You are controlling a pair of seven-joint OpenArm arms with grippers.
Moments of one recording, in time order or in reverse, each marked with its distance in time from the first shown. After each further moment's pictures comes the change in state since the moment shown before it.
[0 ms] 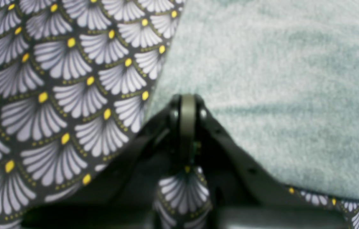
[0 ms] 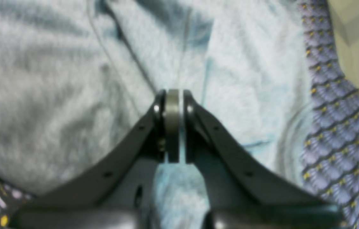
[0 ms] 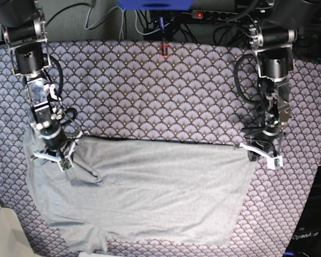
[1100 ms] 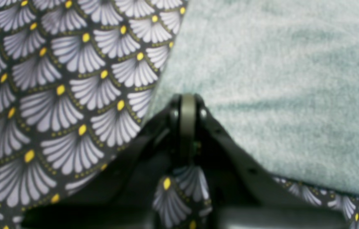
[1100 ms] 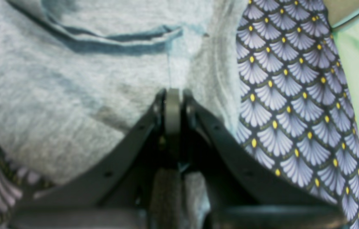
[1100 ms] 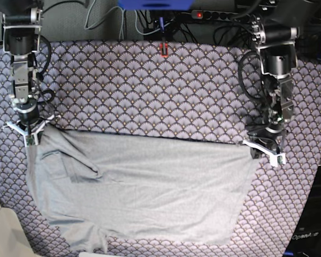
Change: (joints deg) left arm 1.6 -1.5 0.0 0.9 -0.9 -0.9 1.5; right arm -9.1 1.2 17.3 -6.3 0.7 -0.4 8.6
